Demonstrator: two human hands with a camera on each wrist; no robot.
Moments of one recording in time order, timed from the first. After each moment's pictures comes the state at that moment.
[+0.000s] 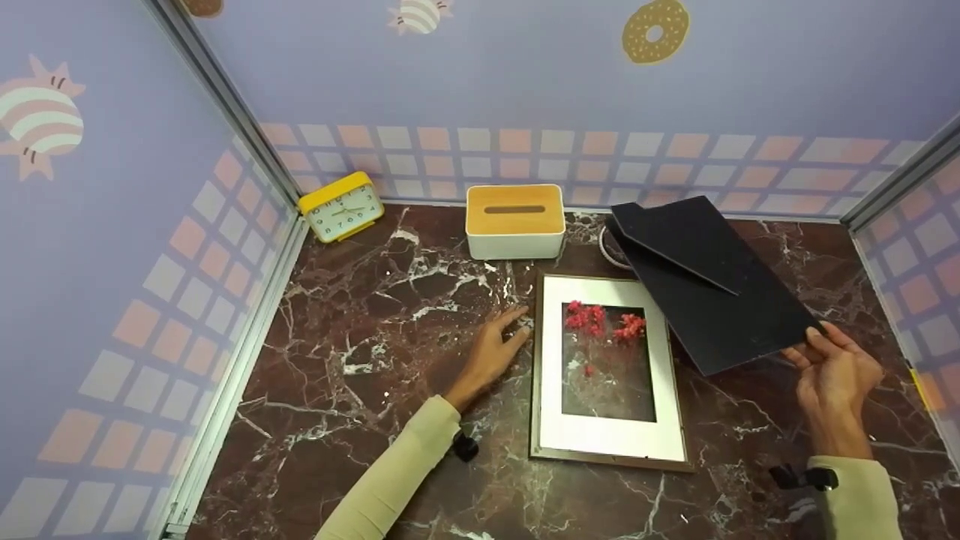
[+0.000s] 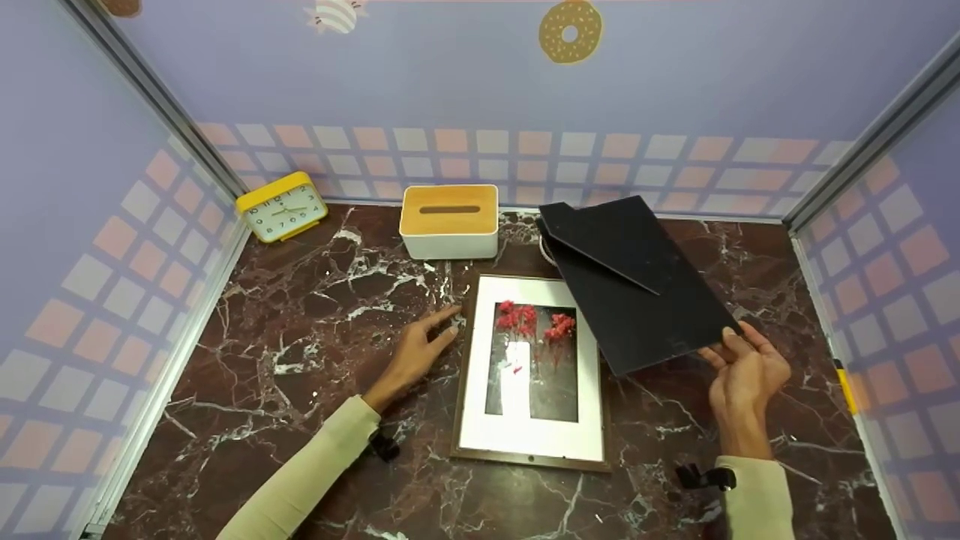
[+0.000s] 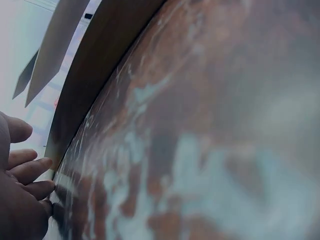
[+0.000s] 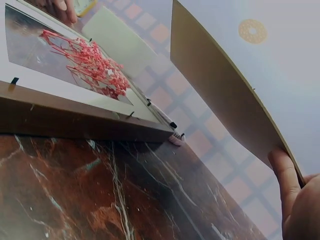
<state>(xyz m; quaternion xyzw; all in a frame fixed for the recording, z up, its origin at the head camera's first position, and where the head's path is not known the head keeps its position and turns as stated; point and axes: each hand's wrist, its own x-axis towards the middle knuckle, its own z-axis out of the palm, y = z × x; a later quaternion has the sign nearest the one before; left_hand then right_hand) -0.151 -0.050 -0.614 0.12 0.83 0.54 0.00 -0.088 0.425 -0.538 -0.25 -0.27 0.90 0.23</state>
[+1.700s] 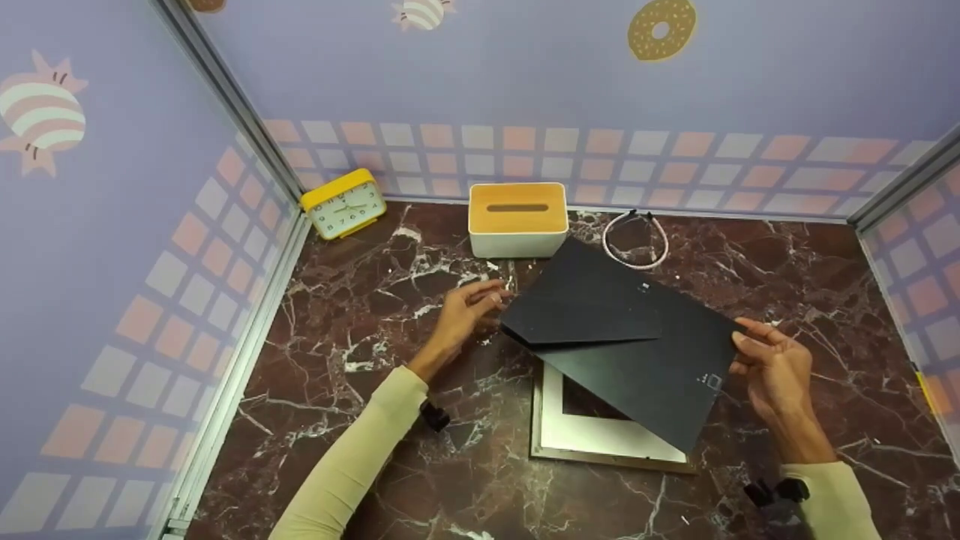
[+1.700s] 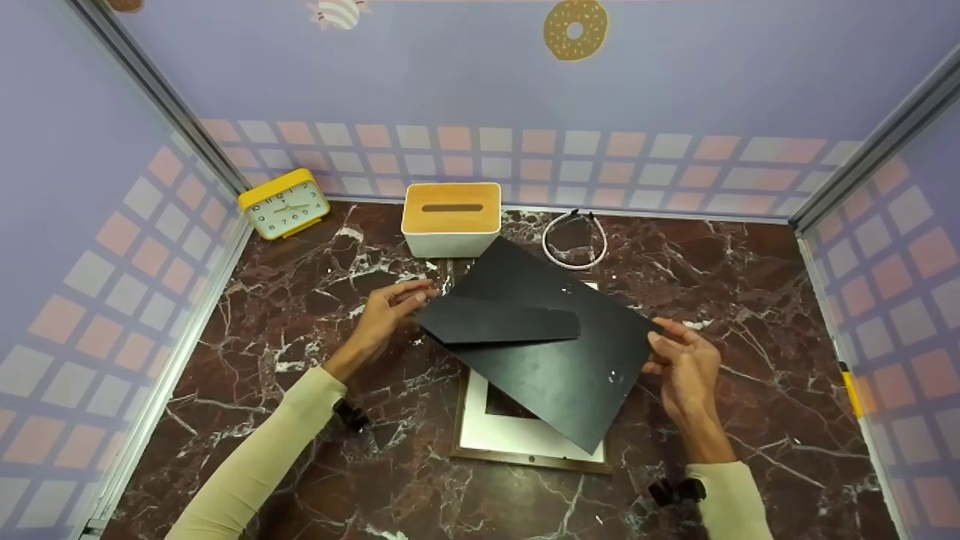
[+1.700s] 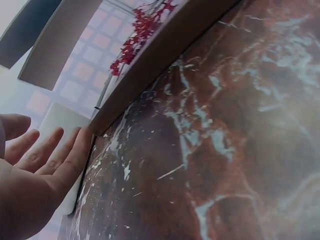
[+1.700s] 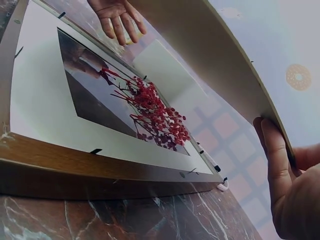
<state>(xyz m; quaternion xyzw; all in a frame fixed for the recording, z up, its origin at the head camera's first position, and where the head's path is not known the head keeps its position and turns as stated) -0.185 -0.097 -0.572 0.06 0.66 0.74 0.09 -0.086 0.359 -0.540 -0.14 -0.47 0.87 0.08</state>
